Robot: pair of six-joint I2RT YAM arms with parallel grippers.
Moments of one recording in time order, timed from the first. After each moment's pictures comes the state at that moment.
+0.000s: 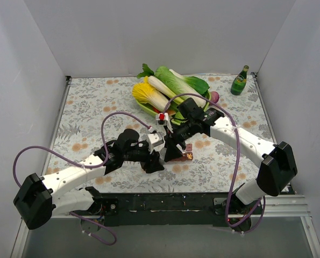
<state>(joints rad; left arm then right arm) -0.81 1.09 0.63 -0.10 0.53 -0.03 0.76 1.51 1.26 -0.78 -0.91 -0.38</state>
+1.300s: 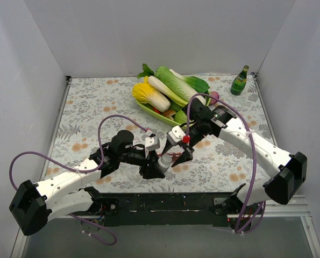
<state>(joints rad) -0.81 1.01 0.59 0.00 0.82 -0.08 0.79 1.41 1.37 -1.13 -1.14 -1.27</state>
